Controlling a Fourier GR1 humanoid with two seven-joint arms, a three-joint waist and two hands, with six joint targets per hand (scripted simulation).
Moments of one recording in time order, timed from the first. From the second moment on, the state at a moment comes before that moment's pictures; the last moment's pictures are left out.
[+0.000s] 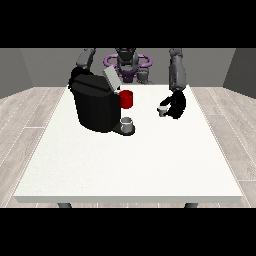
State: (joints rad) left arm -0.68 0.40 0.04 -0.53 -0.60 0.20 -0.26; right arm -0.22 -0.03 -0.02 -1.45 -0.01 -0.15 -0.04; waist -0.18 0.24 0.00
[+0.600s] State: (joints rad) left arm -0.80 0.39 0.01 -0.60 -0.60 0.01 -0.26; right arm -0.23 -0.03 -0.04 -1.33 -0.03 -0.14 -0.05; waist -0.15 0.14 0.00
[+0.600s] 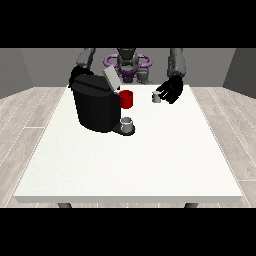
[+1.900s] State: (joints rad) left arm -1.12 0.48 0.12 -0.64 -0.58 -0.15 -0.12; right arm -0.31 -0.04 -0.02 -1.37 -0.01 -0.14 -0.02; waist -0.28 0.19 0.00
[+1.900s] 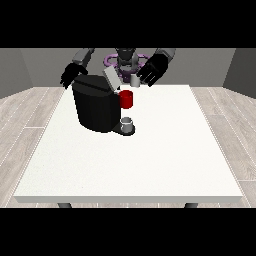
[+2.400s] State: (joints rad) left arm -1.15 0.47 0.11 -0.63 -0.61 -0.12 -0.12; right arm -0.32 -0.04 -0.04 -1.39 -0.01 -0.16 -0.04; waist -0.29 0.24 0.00
